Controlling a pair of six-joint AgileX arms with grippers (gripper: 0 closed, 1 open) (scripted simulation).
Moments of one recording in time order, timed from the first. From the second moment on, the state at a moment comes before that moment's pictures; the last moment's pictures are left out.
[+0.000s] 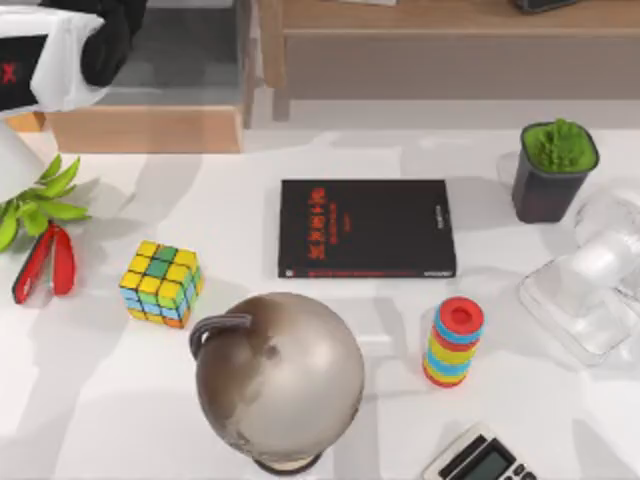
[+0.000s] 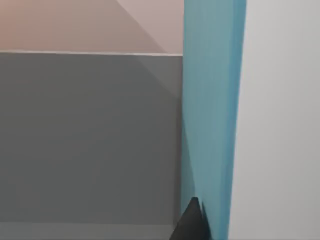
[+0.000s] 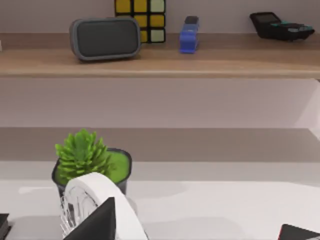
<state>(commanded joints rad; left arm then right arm) -0.27 2.03 1.43 0.60 -0.23 -0.01 0.00 0.00 0.00 0.00 0.00 0.00</state>
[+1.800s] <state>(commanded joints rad) -0.27 1.98 1.40 0.58 -0.24 0.00 0.00 0.00 0.00 0.00 0.00 0.00</state>
